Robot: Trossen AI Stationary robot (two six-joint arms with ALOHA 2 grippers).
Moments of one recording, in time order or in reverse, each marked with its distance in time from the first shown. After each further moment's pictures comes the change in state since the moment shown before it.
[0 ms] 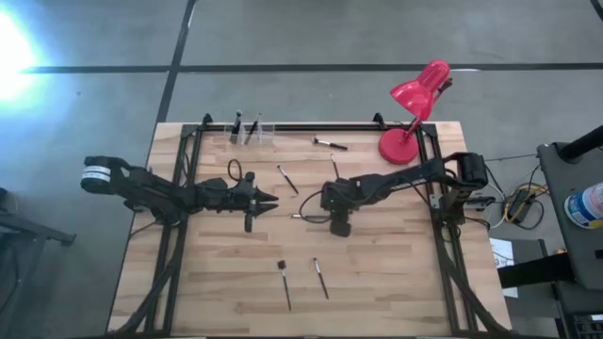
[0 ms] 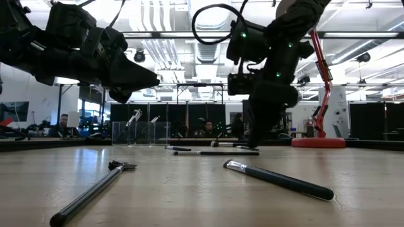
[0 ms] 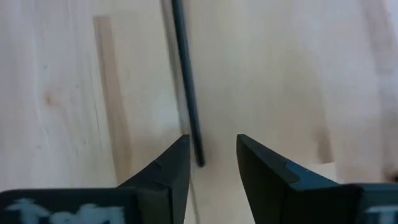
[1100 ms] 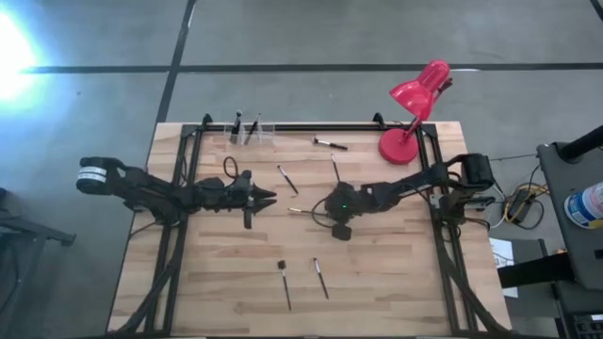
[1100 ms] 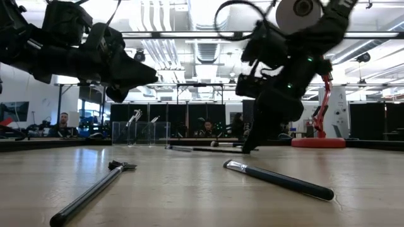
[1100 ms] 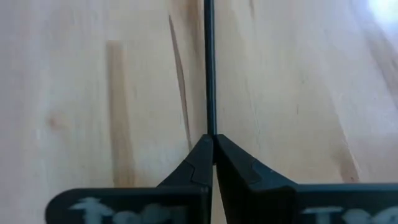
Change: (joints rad) left arm 0.001 -0.049 -0.013 -0.001 -0.064 -0.077; right arm 0.031 -0.045 -0.235 0.434 0.046 0.034
